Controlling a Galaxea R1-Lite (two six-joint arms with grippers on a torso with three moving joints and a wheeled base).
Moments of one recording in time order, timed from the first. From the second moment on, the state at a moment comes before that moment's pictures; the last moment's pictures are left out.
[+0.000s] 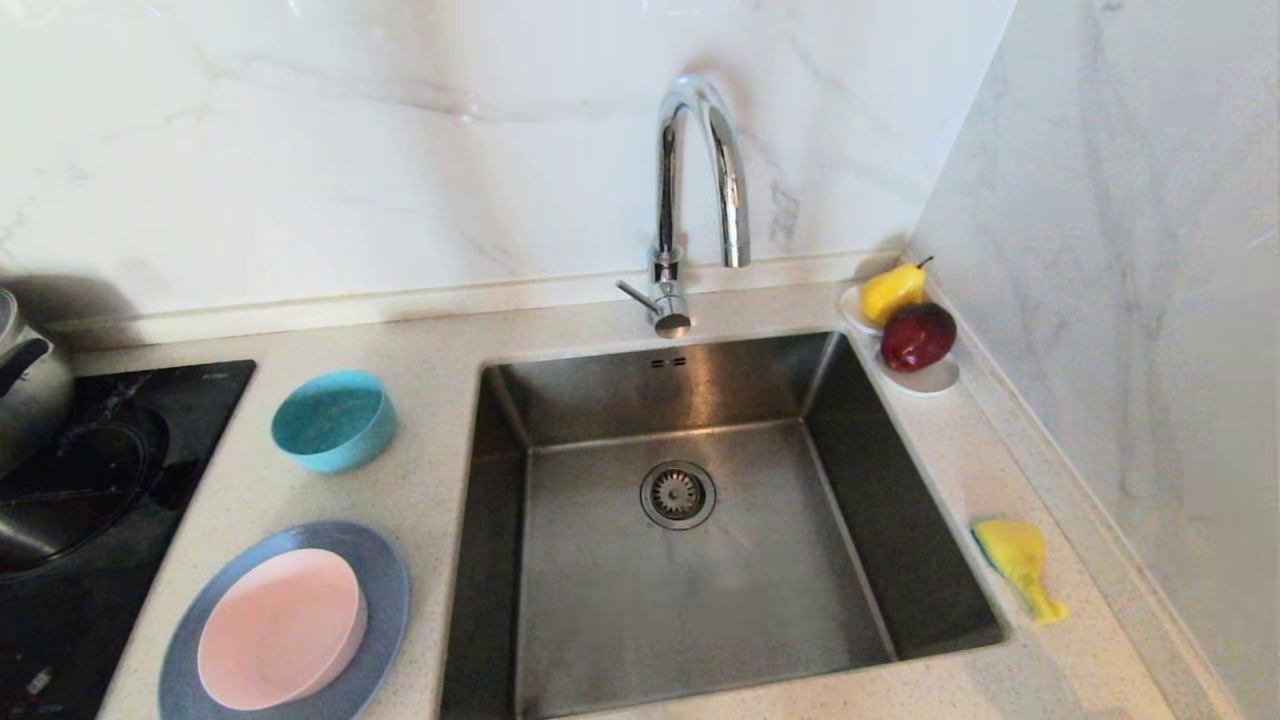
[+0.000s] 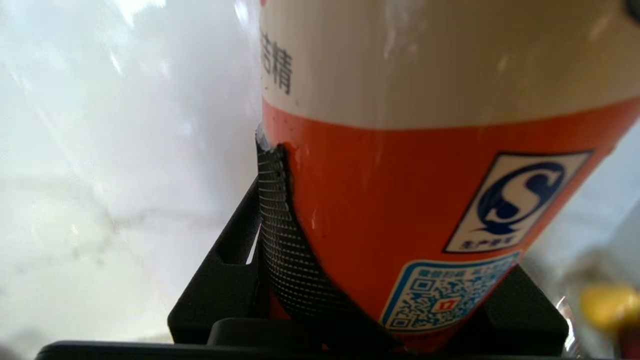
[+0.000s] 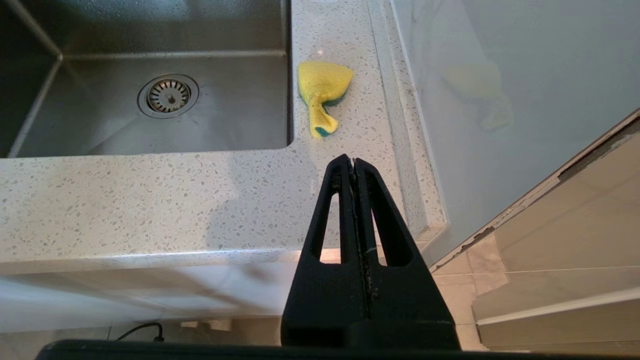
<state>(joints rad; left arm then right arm) -0.78 1.57 -1.85 -0.25 0.64 0.44 0.00 0.00 0.00 0.00 0.00 0.00</state>
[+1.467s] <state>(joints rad) -0.10 1.87 -1.10 -0.88 0.45 -0.11 0.00 0.00 0.00 0.00 0.00 0.00</state>
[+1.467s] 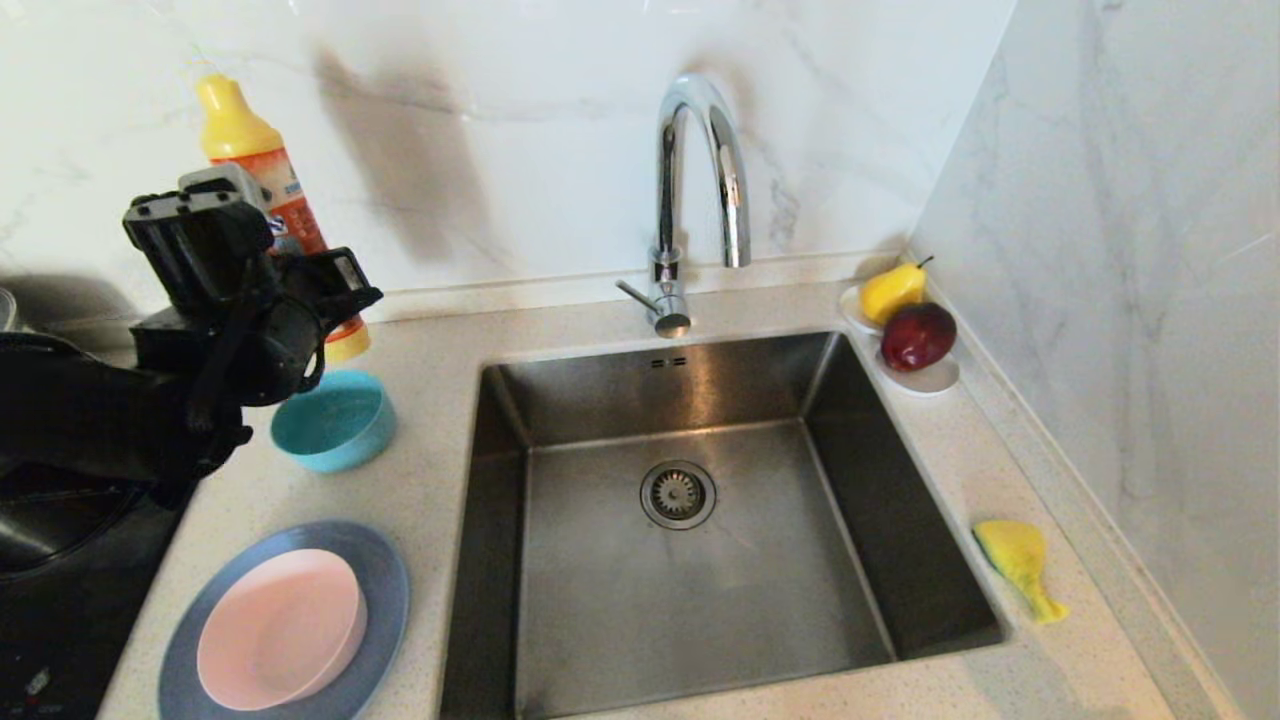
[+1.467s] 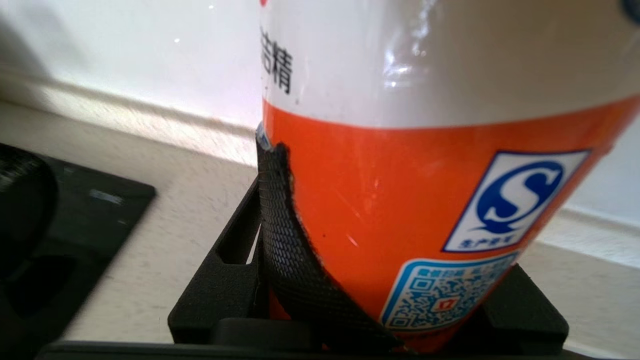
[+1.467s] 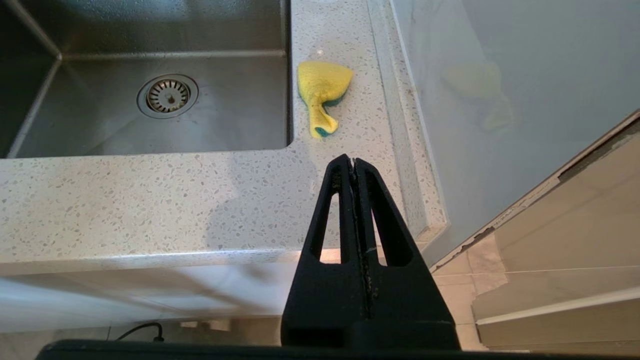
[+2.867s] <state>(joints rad) -0.16 2.25 -1.36 -1.12 0.65 -0.10 0.00 0.00 0.00 0.00 0.00 0.00</state>
